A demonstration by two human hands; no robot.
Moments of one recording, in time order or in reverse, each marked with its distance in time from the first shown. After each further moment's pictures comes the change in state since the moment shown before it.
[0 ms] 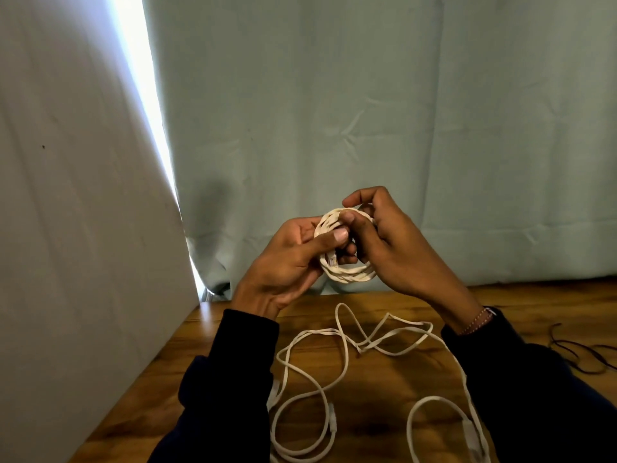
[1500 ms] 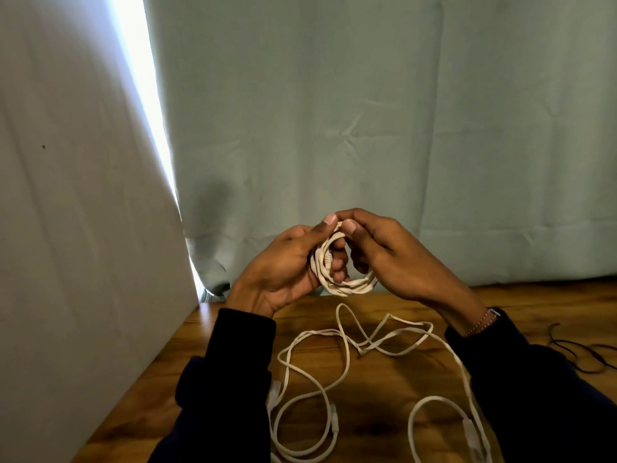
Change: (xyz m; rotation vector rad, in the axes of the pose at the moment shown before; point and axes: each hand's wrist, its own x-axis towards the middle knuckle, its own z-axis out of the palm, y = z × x) left_hand -0.001 0.006 -0.001 -0.121 0.033 -0.251; right_hand -0.002 0.007 0.003 0.002 -0.154 -0.007
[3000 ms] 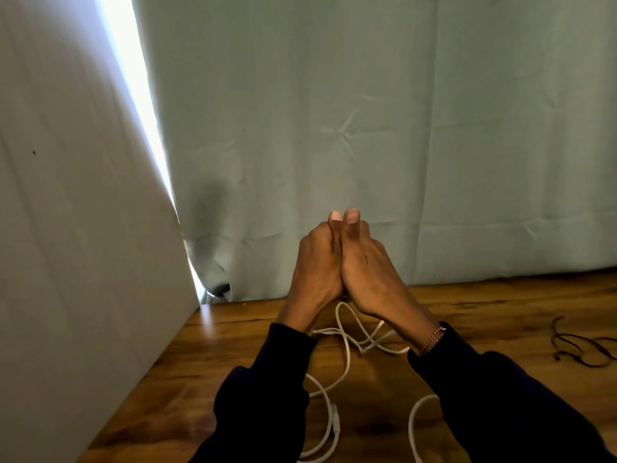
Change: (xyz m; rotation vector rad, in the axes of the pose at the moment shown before) left_hand 0.024 -0.034 0.027 0.884 0.486 0.424; right_hand 0.002 -0.002 0.044 0.045 0.245 0.346
